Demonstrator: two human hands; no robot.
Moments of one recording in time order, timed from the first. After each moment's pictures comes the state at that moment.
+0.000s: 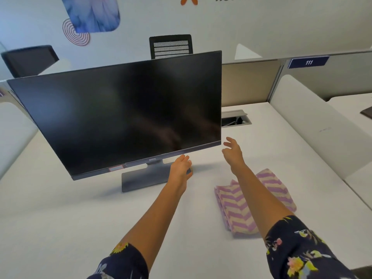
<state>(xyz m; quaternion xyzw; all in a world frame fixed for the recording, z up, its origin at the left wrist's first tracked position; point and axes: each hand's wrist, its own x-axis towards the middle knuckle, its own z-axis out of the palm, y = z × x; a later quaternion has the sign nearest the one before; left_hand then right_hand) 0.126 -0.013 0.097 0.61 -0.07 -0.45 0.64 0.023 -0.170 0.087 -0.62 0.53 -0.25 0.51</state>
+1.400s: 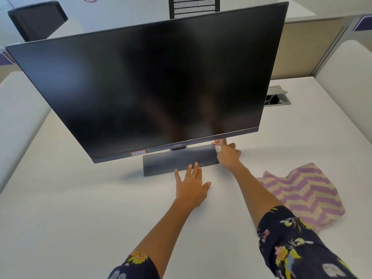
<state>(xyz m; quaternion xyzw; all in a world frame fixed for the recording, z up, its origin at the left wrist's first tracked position) 0.161 0.050 0.009 0.86 -0.47 -0.21 -0.08 0.118 -0.123 0.008 -0.84 0.48 0.02 0.25</state>
